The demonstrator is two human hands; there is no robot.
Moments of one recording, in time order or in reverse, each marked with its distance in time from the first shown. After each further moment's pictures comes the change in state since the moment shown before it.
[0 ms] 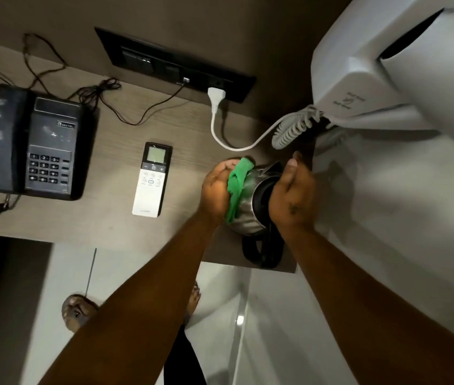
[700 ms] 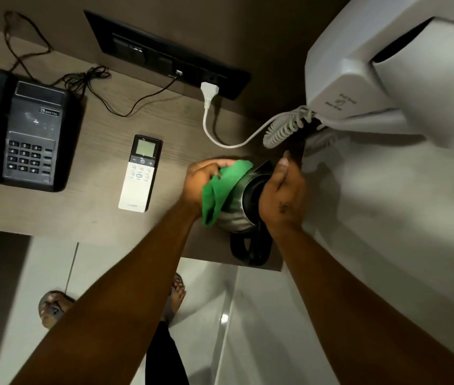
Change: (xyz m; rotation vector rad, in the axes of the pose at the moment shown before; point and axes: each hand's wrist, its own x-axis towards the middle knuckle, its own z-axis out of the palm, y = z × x) left_hand 0.005 0.008 -0.015 -0.026 -0.157 0.027; right_hand -0.001 -0.001 -0.002 0.008 0.001 -0.007
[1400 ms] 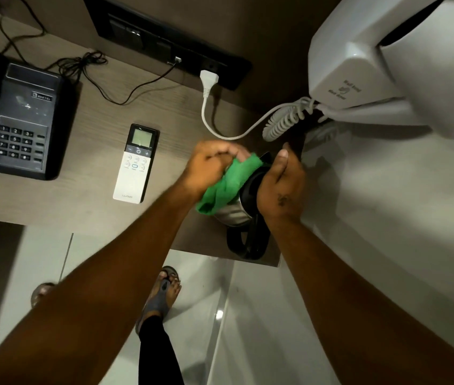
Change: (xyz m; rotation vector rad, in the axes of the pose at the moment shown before) left_hand 0.013 0.009 0.008 0.371 -0.141 0.239; right_hand -0.002 -0.003 -0.002 0.008 0.005 -0.028
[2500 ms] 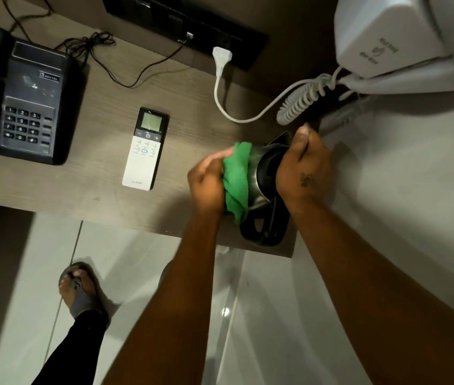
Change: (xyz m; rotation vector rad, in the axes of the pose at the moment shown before) left_hand -0.053 -0.044 0.014 -0.419 0.507 -0.208; right_hand -0.002 -0.002 -0.005 -0.064 0.066 -0.017
